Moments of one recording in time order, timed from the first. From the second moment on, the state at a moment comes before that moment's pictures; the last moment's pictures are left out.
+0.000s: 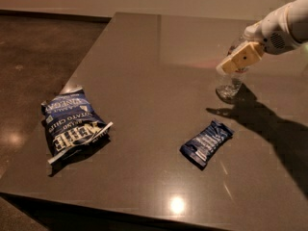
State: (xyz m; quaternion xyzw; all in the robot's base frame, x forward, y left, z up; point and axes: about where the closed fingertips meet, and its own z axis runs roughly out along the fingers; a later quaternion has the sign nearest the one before) arm 0.608 -0.218 0.950 -0.43 0.81 0.07 0.38
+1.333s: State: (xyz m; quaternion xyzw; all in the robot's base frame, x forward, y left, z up) arm 0.616 -0.198 0.981 -0.48 0.81 0.03 0.33
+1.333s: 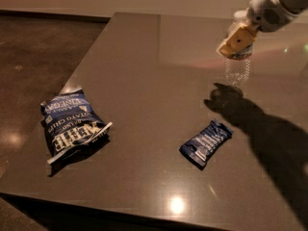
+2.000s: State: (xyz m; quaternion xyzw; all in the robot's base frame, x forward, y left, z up) arm 0.620 -0.159 0.972 -0.58 0.79 0.00 0.20
